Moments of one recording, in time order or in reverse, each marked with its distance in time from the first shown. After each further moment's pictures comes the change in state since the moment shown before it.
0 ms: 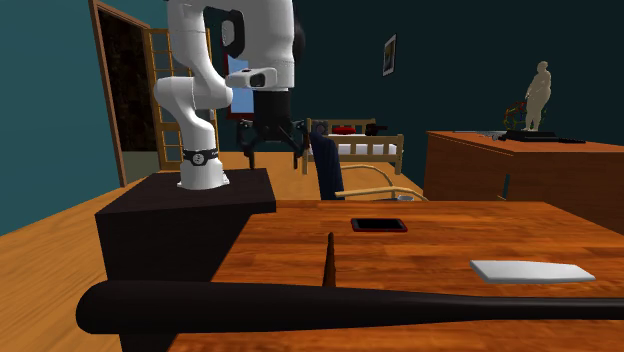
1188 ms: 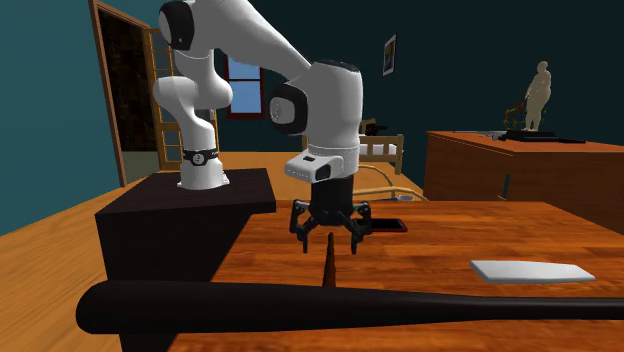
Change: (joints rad) arm 0.197 0.652 -0.105 0.623 -0.195 0.031 0.205
